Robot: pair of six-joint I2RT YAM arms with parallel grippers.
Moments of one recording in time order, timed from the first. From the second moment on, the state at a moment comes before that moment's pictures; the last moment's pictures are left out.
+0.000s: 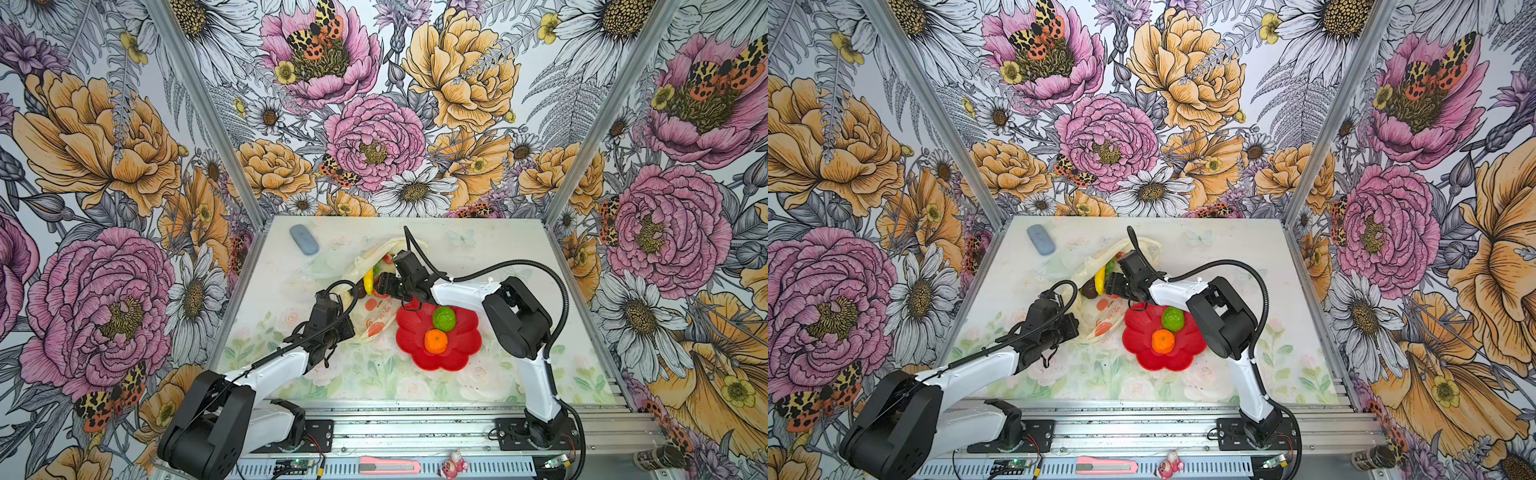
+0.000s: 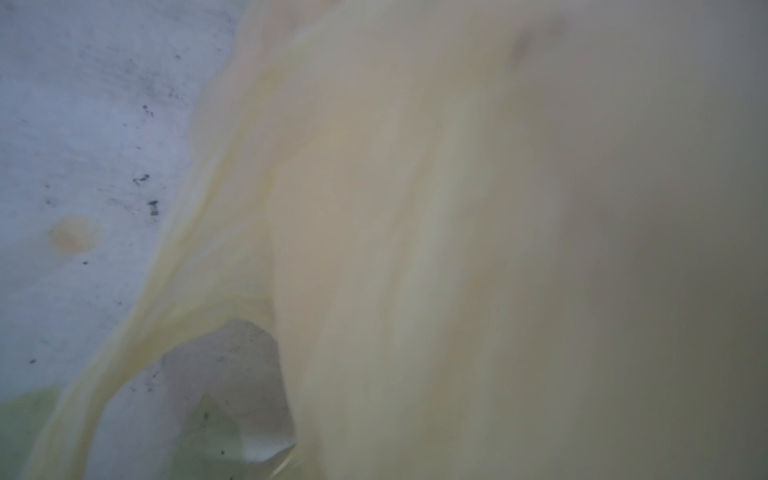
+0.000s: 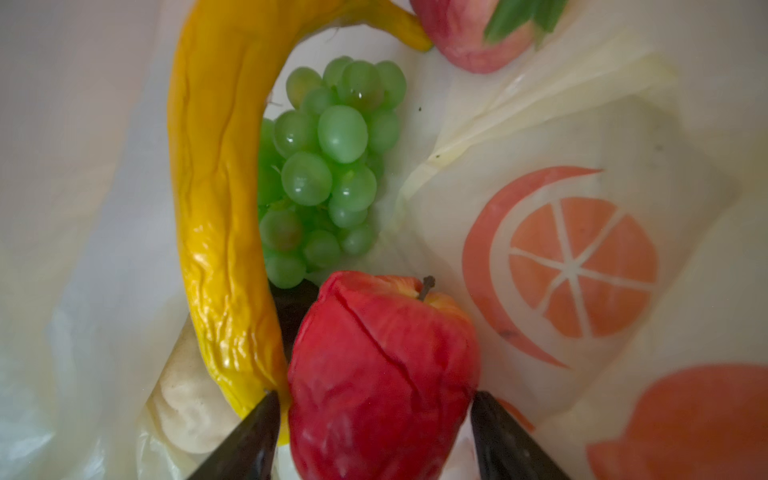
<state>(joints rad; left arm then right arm) -0.39 1.20 0.40 0.03 0.00 -0.69 0.69 2.14 1.46 -0.12 -0.18 0.83</state>
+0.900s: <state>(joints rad) -0.39 1.20 0.40 0.03 0.00 -0.69 0.65 2.24 1.57 -0.12 -0.24 0.86</state>
